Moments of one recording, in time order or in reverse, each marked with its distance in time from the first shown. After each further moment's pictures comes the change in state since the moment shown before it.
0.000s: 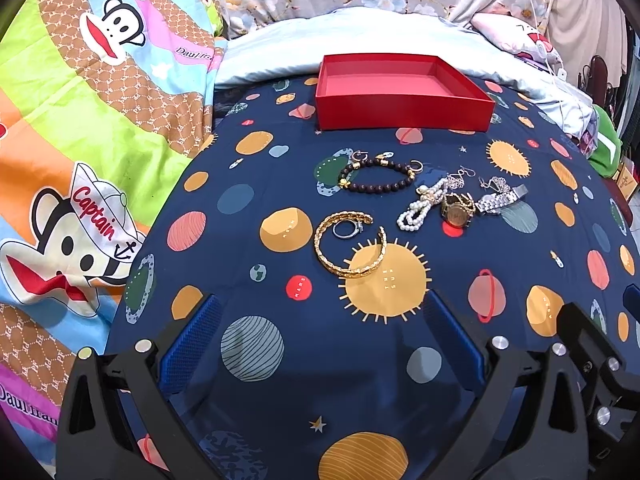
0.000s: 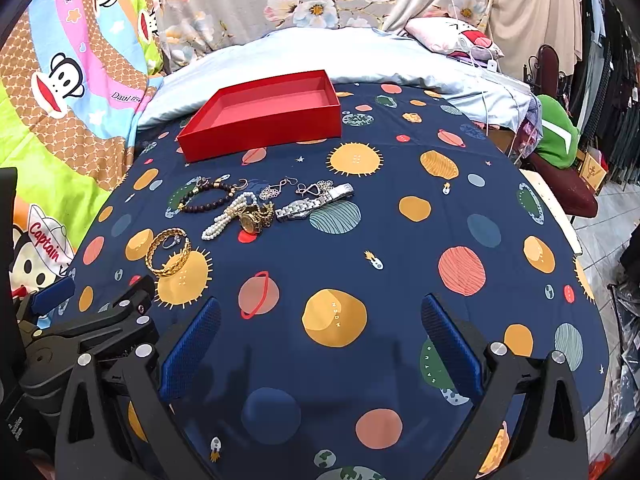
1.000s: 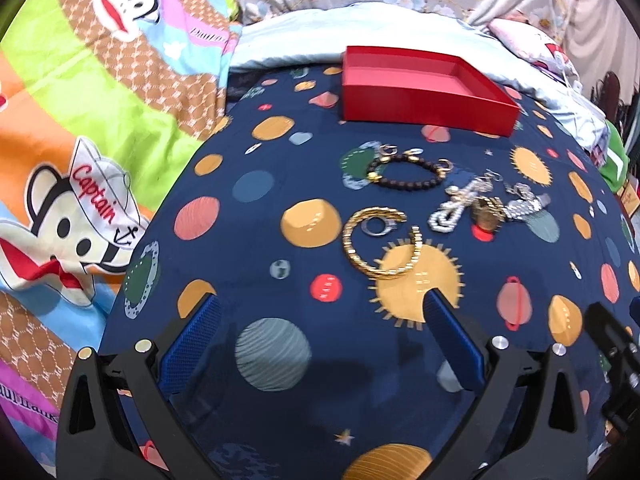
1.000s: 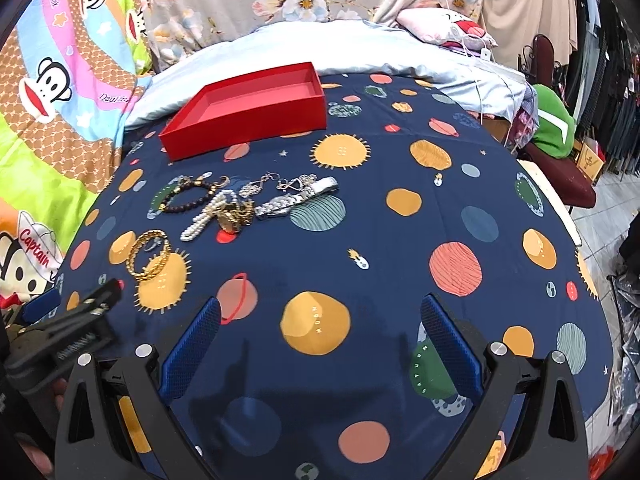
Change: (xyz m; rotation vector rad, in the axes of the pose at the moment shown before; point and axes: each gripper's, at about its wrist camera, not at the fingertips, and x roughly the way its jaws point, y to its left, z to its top) left arm 0.020 0.028 0.001 -0.075 0.034 -0.009; right arm 0.017 -0.014 0.001 0.030 0.029 -0.011
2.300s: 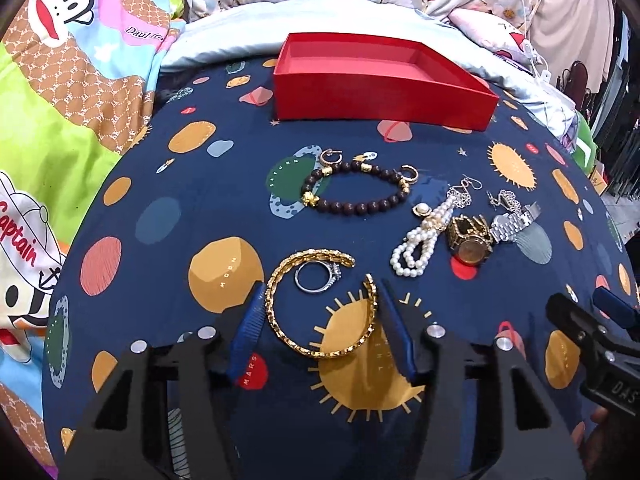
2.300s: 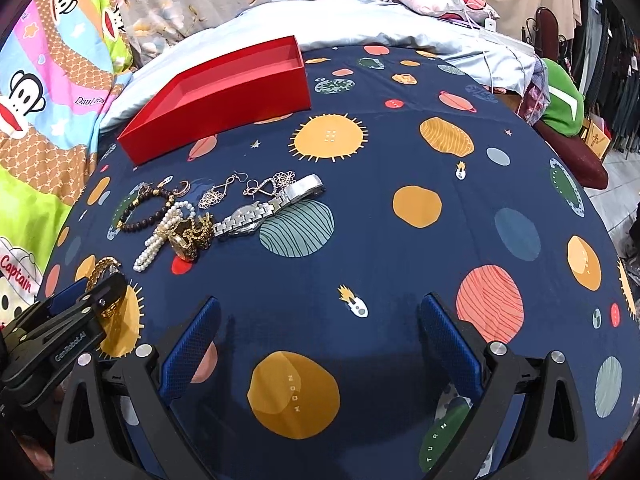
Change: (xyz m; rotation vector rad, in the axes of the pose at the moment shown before) left arm 0.056 -0.029 0.028 0.078 0.007 -0.171; right arm 0.064 -0.014 0.026 0.052 0.073 0.022
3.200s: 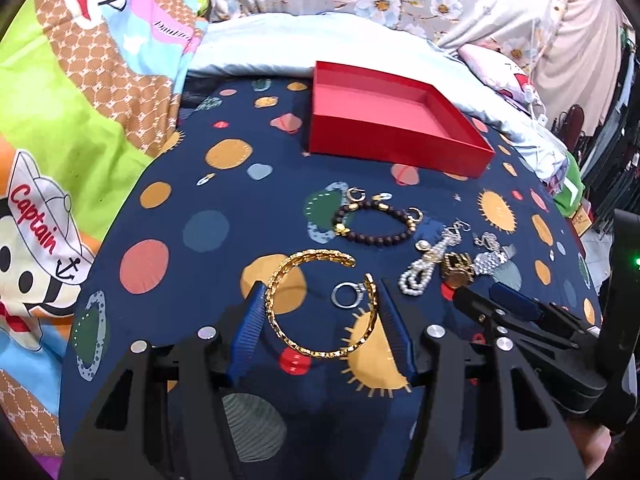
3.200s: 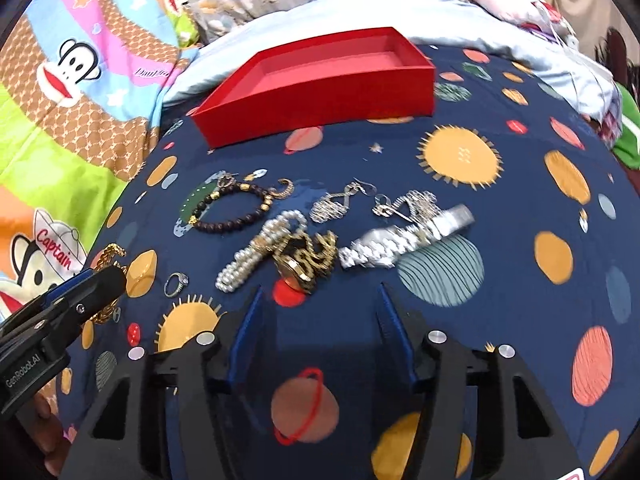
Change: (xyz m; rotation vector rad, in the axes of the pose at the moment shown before) left arm -0.042 0.040 0.009 -0.114 -0.045 -0.058; right arm 0.025 0.063 0.021 -0.139 0.036 0.207
